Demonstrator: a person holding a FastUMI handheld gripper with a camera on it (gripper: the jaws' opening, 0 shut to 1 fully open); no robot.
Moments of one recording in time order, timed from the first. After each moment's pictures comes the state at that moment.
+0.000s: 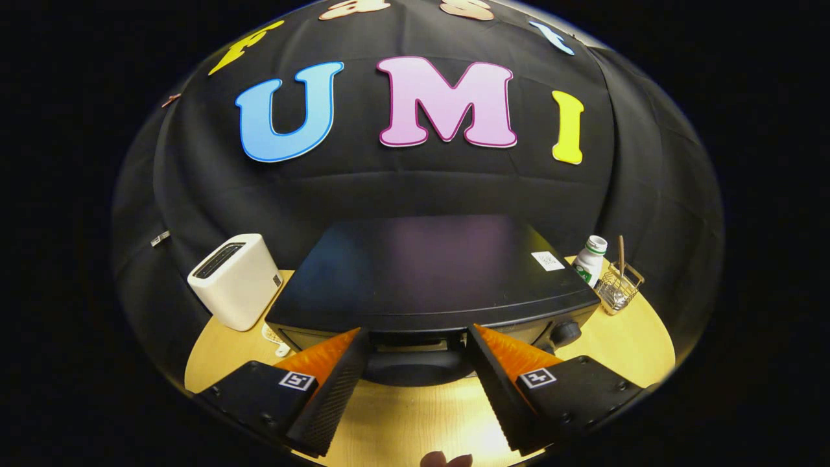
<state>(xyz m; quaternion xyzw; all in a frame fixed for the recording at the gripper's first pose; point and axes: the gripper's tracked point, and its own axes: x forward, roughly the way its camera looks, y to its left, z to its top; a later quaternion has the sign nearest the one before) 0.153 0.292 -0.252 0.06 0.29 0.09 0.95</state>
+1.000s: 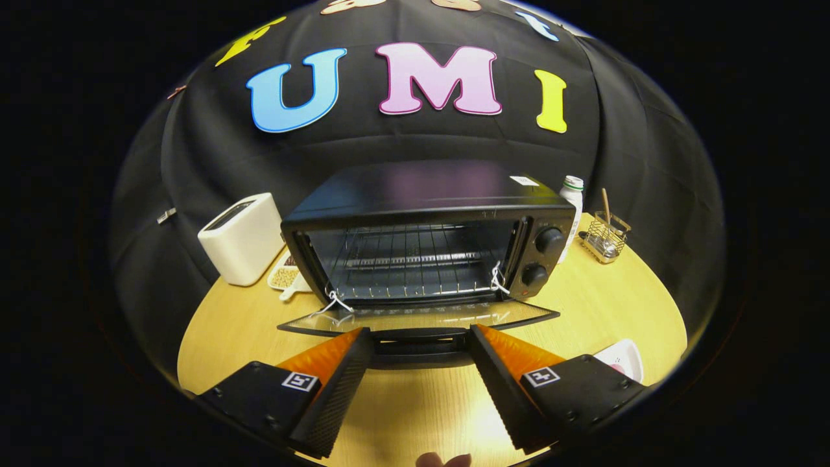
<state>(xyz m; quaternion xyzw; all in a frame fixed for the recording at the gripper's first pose) 0.035 0.281 -0.302 0.06 0.35 0.08 0.93</state>
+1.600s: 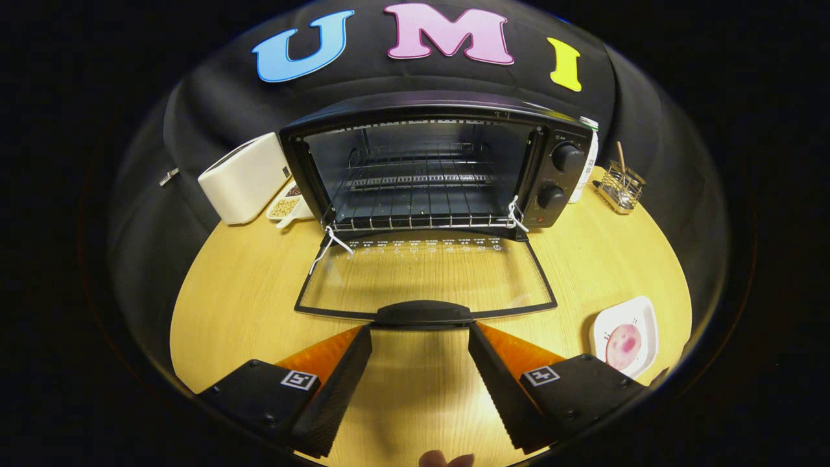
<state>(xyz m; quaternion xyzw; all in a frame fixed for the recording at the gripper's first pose) -0.030 0.281 -0.352 0.05 0.46 0.12 0.88</state>
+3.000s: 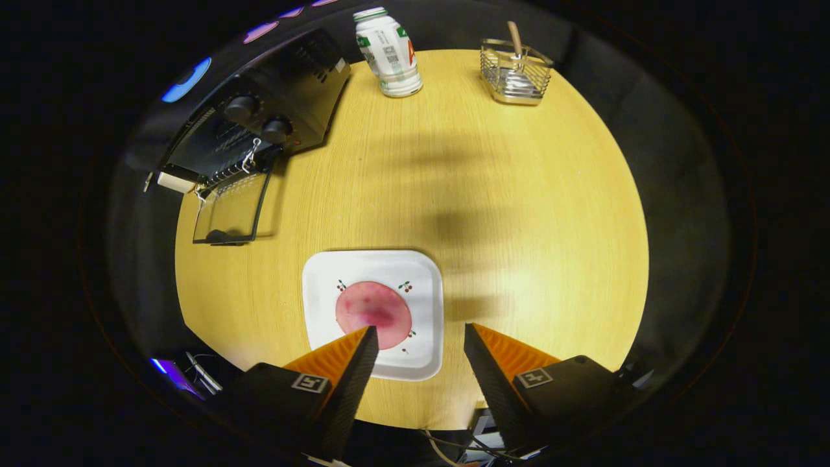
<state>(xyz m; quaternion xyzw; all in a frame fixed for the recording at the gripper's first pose) -0.034 -0.063 -0.419 0.05 0.70 0.14 0.69</state>
